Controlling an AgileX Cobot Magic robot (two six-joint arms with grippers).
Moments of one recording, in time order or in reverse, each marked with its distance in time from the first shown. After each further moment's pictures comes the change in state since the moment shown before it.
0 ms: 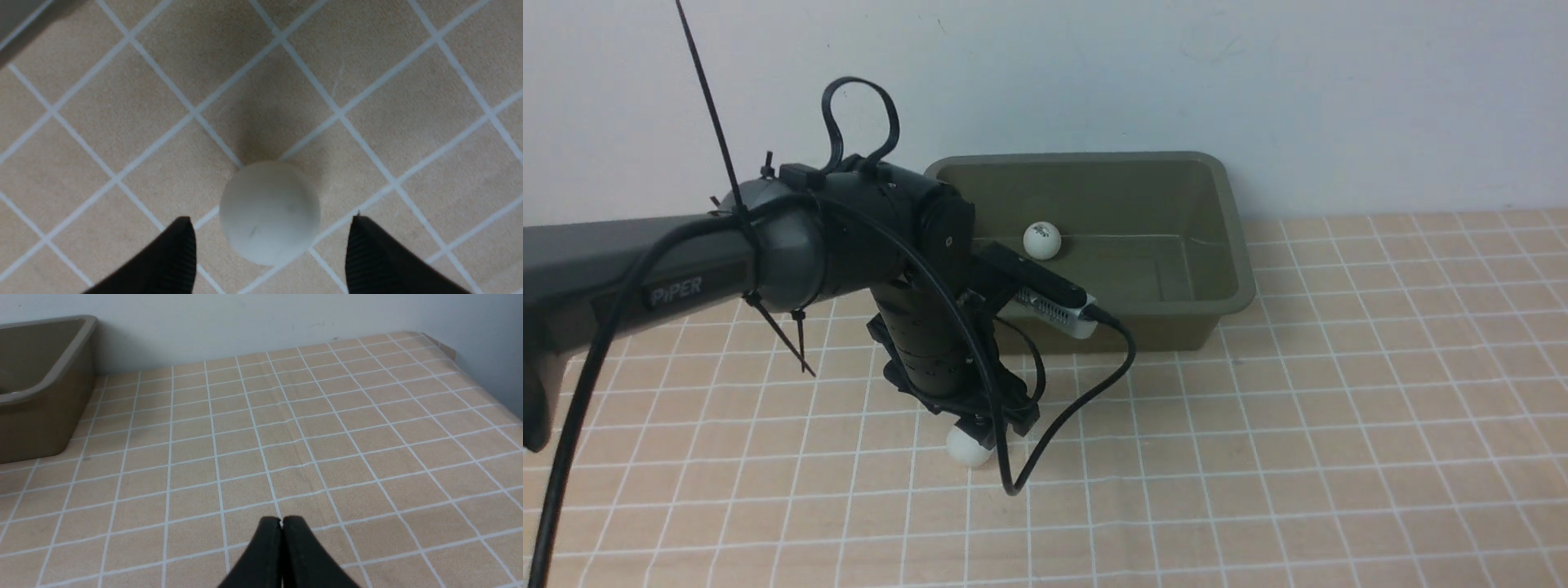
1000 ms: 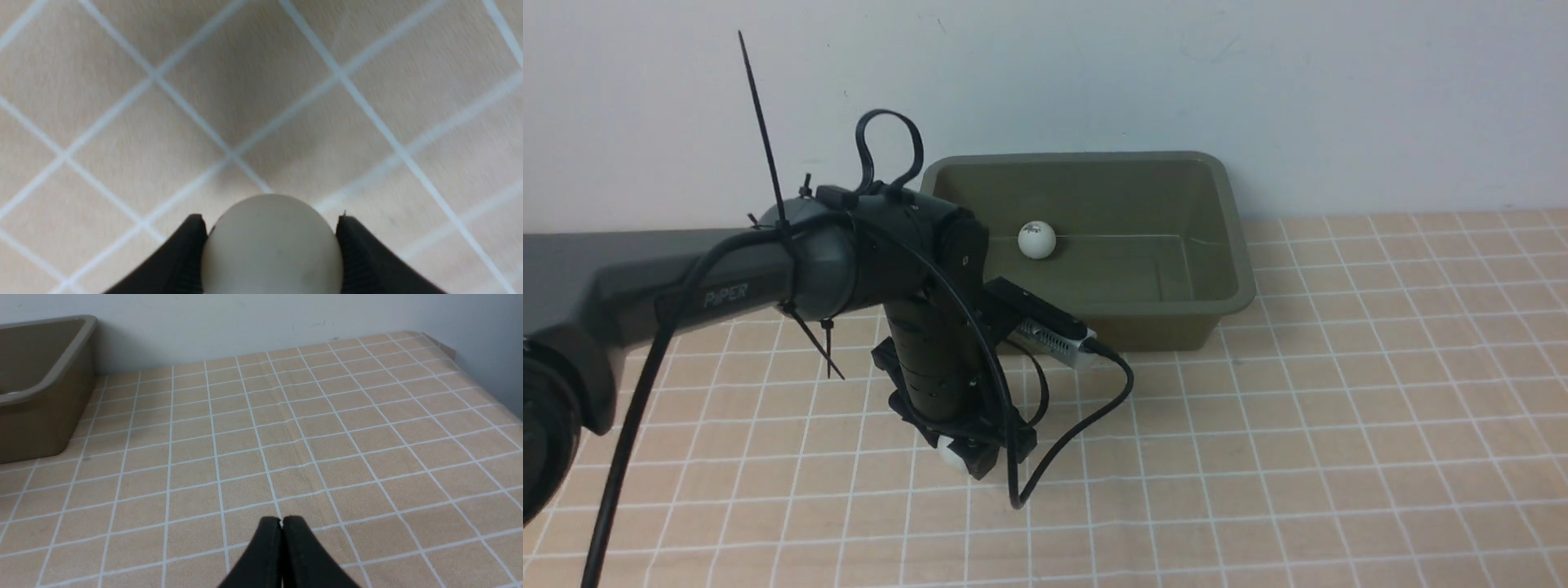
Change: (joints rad) right arm 0.000 0.000 0.000 0.000 0.000 0.000; left arm 0.000 0.054 -0.039 -0.019 0.130 0.039
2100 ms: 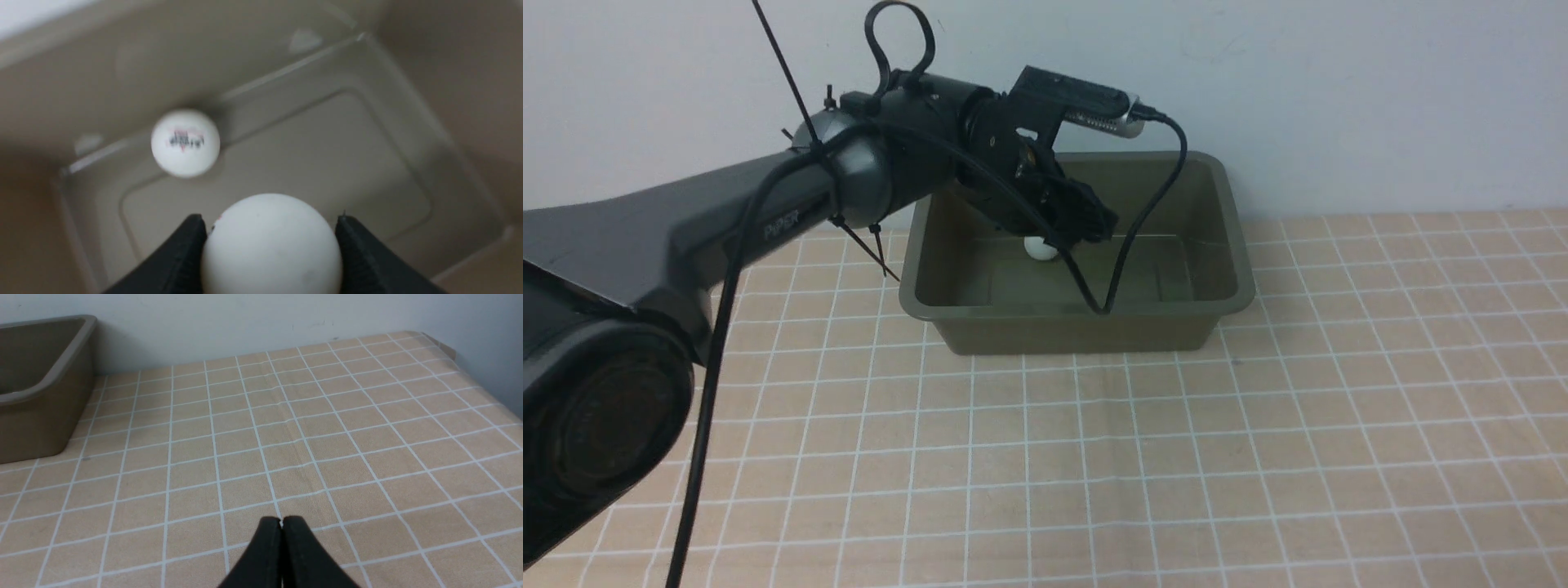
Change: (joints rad) right arm 0.000 0.000 0.000 0.000 0.000 0.000; left arm 0.040 0.176 -0.406 -0.014 -0.431 -0.156
